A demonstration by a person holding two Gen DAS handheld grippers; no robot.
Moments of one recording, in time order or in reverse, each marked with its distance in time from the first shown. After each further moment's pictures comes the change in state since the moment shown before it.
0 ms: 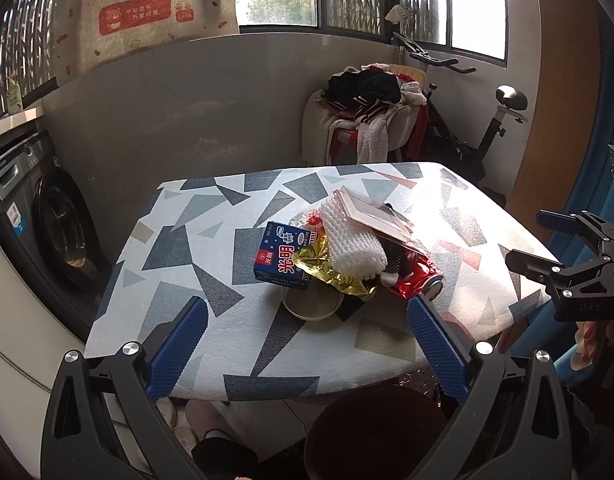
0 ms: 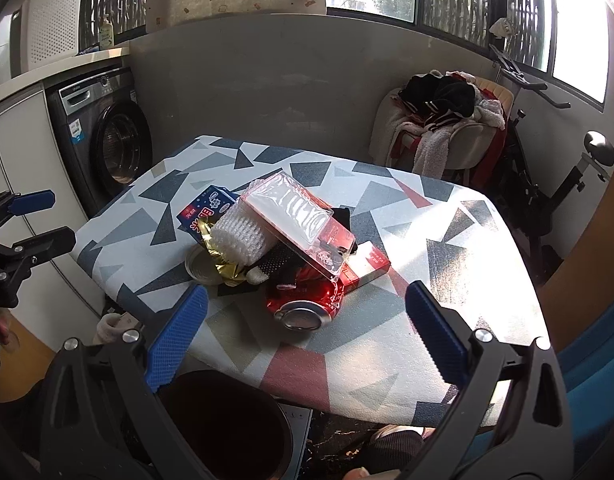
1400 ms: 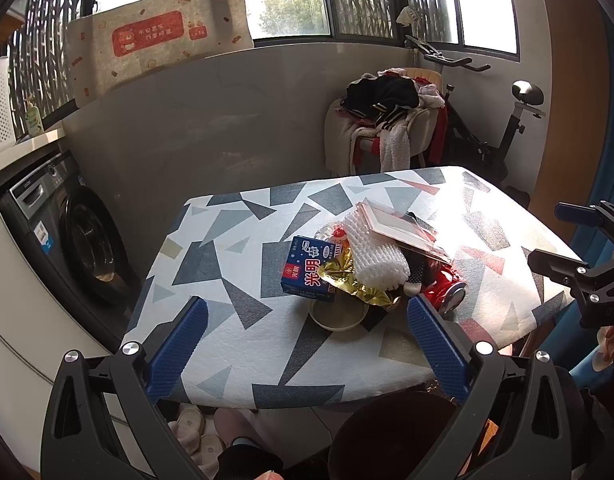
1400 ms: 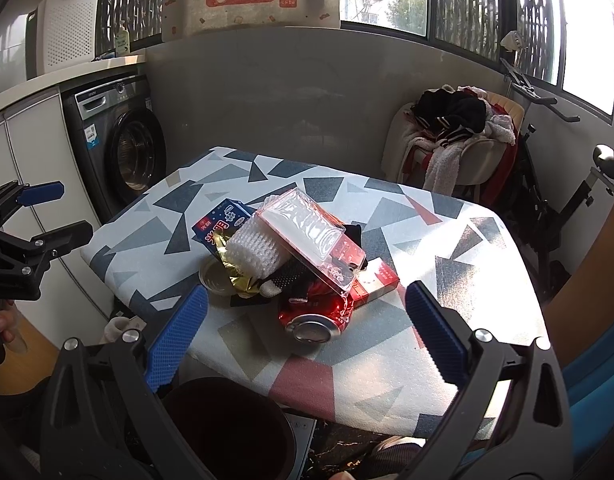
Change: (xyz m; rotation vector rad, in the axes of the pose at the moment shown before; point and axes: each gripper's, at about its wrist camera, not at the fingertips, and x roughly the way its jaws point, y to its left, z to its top) left arm -0.013 -0.006 0.018 0.035 -0.039 0.124; right arm -0.014 0.005 0.008 -0.037 -0.054 0.046
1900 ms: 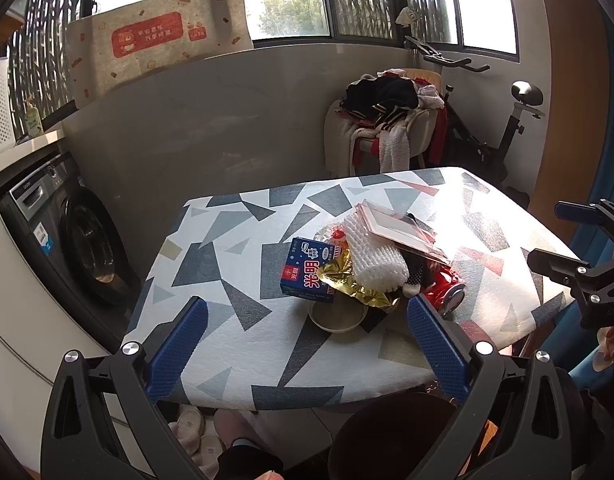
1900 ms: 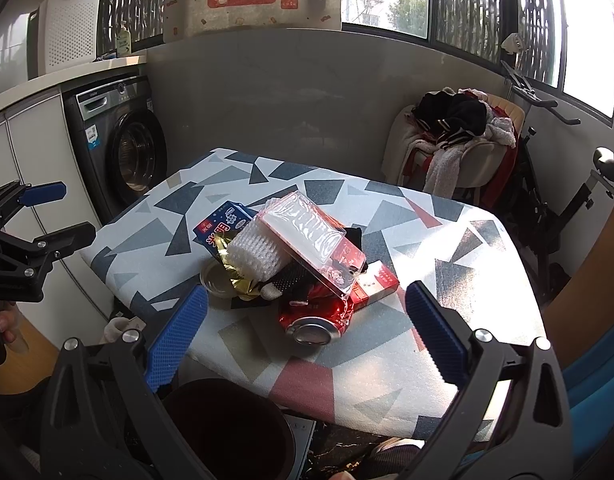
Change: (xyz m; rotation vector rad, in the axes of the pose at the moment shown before) left arm -0.001 0.000 0.001 0.003 -0.001 0.001; right arm -0.001 0.002 0.005 -0.001 -0.003 0.000
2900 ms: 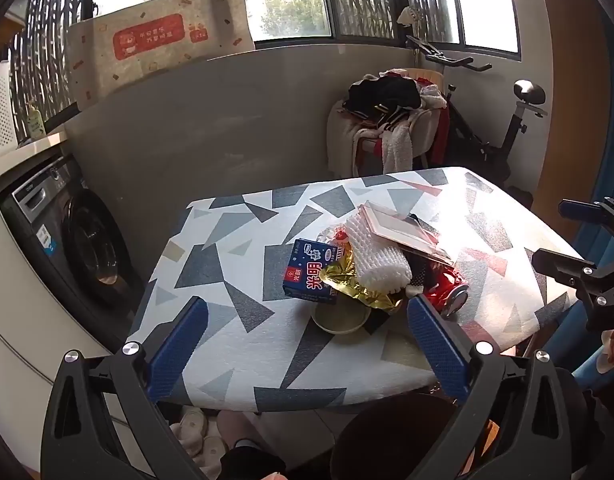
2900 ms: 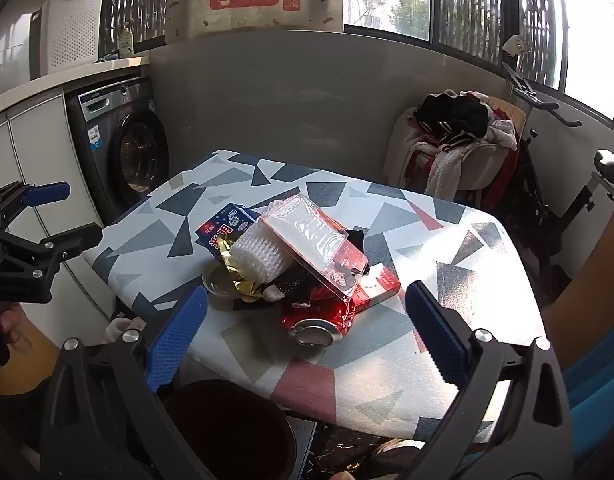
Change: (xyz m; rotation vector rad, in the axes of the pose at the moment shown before) left arm -0.001 0.002 0.001 0.000 0.000 0.008; right arm -0.001 0.001 0.001 -0.004 0.000 -0.002
